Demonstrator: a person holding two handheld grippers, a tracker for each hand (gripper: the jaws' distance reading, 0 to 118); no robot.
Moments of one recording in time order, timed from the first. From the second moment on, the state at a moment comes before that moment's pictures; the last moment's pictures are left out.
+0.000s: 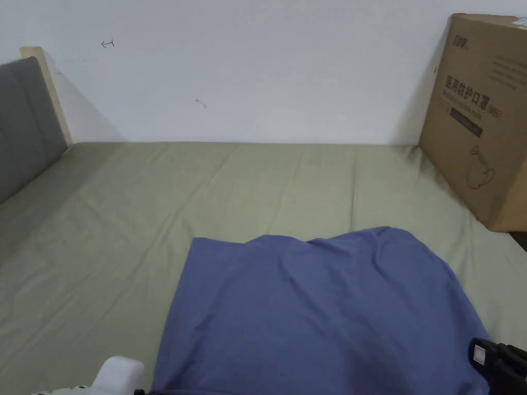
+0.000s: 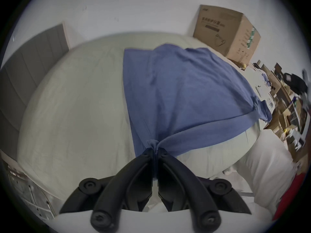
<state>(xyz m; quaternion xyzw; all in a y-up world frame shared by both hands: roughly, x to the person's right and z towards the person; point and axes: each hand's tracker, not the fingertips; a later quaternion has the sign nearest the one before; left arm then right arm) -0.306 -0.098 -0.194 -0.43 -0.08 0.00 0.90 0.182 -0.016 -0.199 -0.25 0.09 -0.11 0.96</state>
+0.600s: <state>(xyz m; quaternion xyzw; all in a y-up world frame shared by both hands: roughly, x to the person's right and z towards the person) -0.306 -0.098 -0.179 -0.36 -0.07 0.03 0.93 0.265 -0.147 -0.247 -0.57 0.03 0.01 0.82</state>
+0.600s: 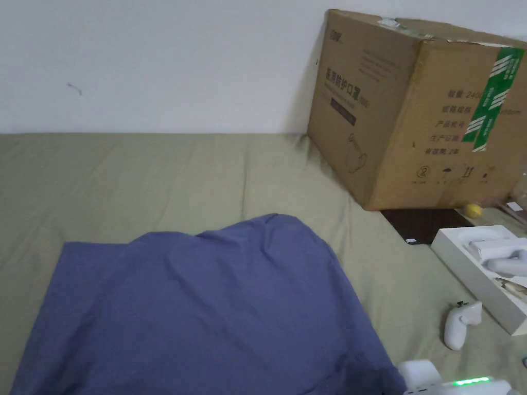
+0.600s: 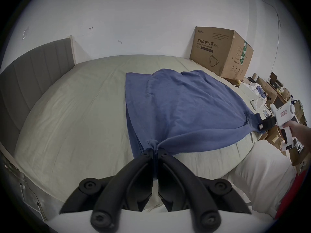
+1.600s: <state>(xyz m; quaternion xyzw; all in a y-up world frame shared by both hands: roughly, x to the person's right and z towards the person) -0.330 -0.085 -0.389 -0.38 -0.01 0.13 0.91 0.263 -0.077 -0.444 -0.48 0.01 -0.15 0.86</state>
